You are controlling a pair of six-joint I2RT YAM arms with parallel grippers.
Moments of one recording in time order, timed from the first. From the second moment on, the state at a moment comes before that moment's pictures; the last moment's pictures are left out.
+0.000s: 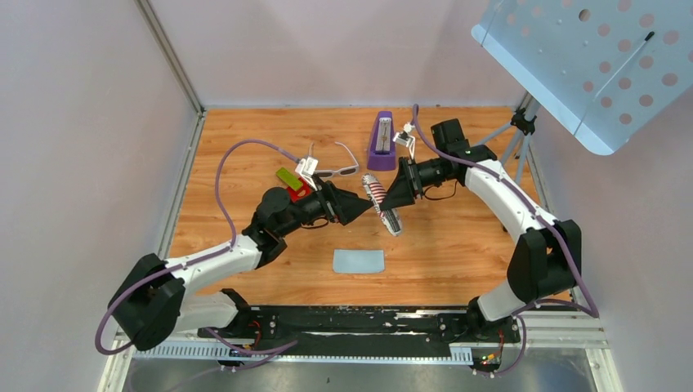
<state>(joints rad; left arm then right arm) -0.70 1.18 0.52 0.72 0.30 -0.78 0.31 1.52 1.27 -0.76 -1.25 -0.13</state>
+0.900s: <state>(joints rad) -0.73 1.36 0.52 1.07 0.39 -0.94 0.30 1.50 1.20 -0.67 -1.34 -0.05</state>
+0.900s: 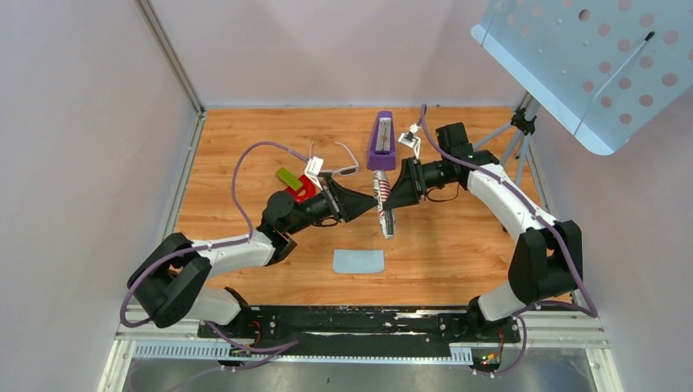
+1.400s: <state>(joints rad) -0.74 1.39 0.45 1.15 0.41 -0.96 0.29 1.46 1.16 -0.66 -1.36 -0.05</state>
